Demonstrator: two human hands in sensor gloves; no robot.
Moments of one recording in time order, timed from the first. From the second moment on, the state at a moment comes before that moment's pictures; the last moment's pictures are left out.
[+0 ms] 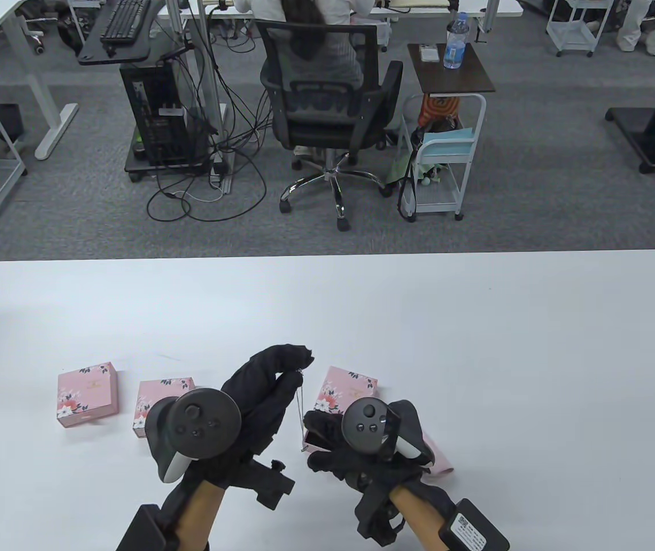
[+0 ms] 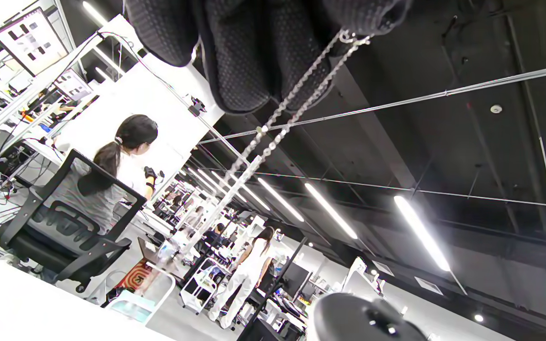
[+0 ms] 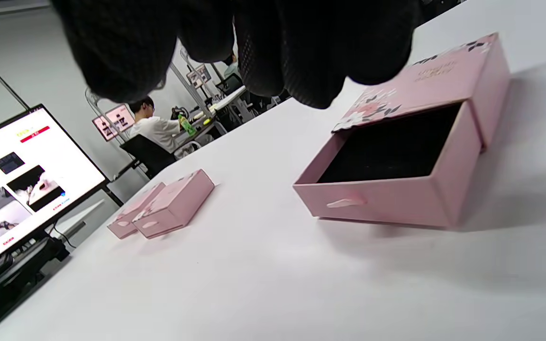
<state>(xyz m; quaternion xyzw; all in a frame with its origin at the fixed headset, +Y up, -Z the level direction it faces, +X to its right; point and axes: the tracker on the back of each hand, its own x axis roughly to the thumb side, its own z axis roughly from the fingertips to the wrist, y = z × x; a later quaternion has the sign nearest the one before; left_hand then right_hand) -0.151 -0.548 -0.293 0.18 -0.21 0.37 0.89 0.035 -0.692 -0.331 0.23 0.12 0.92 0.30</state>
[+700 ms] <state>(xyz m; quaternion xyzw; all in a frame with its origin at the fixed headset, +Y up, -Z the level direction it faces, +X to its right) -0.200 -0.588 -0.317 0.17 -0.05 0.34 0.92 0.123 -0.656 -0.353 0.08 -0.01 0.88 0.47</state>
